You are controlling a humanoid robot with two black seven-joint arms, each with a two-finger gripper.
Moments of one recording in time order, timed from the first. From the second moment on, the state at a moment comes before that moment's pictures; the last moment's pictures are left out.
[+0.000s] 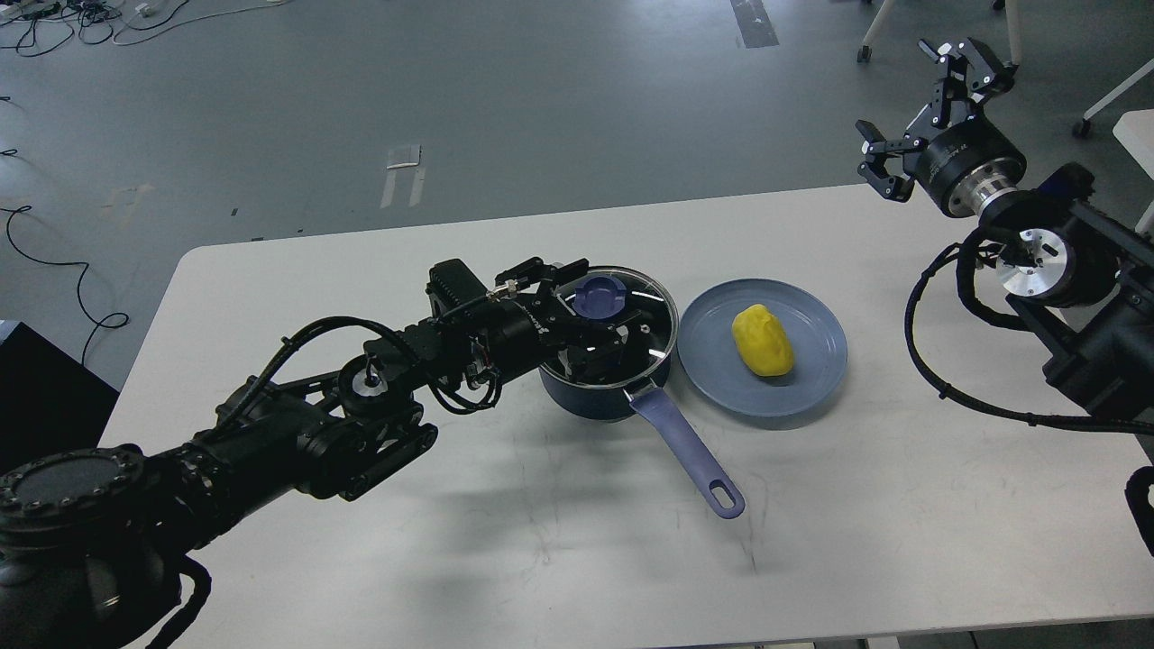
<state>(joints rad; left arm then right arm) -0.95 0.13 -0.03 -0.69 1.76 0.42 -0.45 0.76 -0.34 0.89 0.68 -0.13 0.21 0.20</state>
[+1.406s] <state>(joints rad) -1.08 0.27 0.00 -0.66 1.60 0.43 -0.49 0.75 -0.34 0.88 0.66 -0.13 0.20 0.21</state>
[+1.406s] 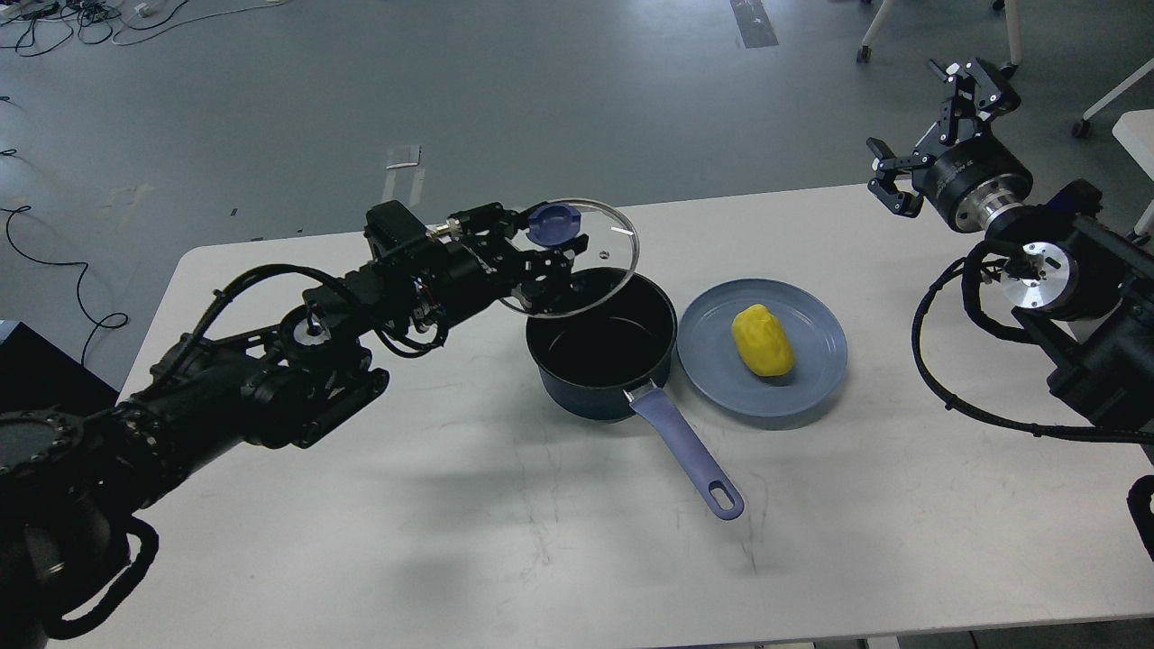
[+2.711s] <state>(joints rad) -0.74 0.50 0.01 -0.68 1.59 0.49 -0.49 0.75 -0.35 0.86 0.64 -0.13 0.19 0.20</state>
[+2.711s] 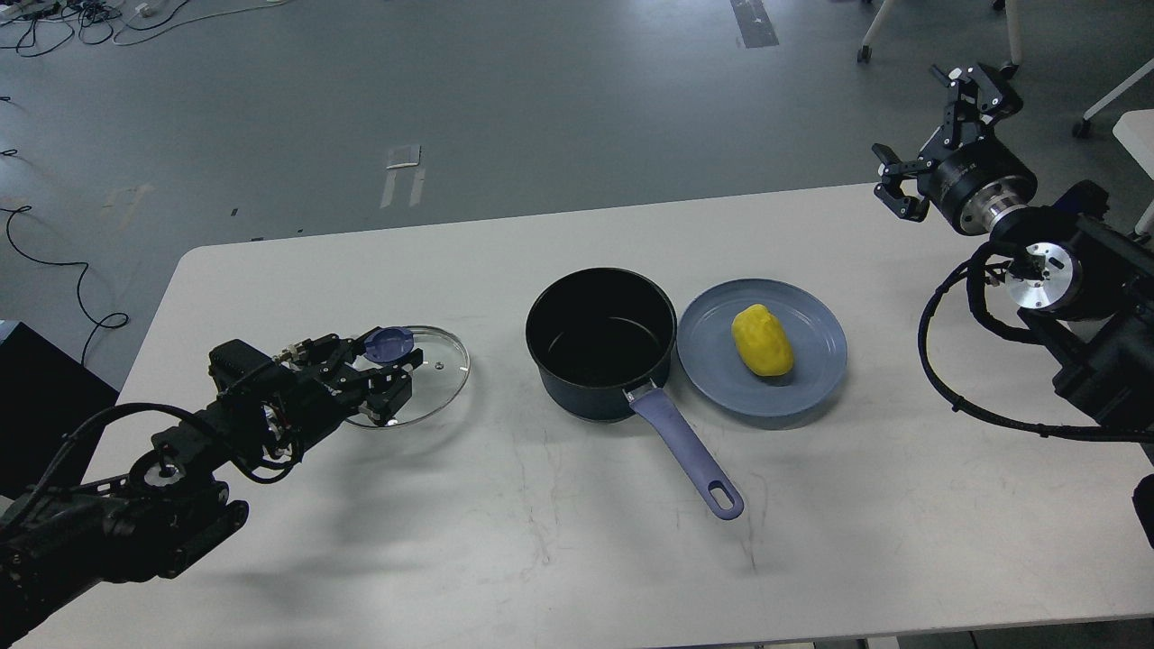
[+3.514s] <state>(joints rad) -0.71 0.49 0.01 -0.68 1.58 0.49 -0.49 0.76 -0.35 0.86 0.64 -0.13 0.19 0.20</state>
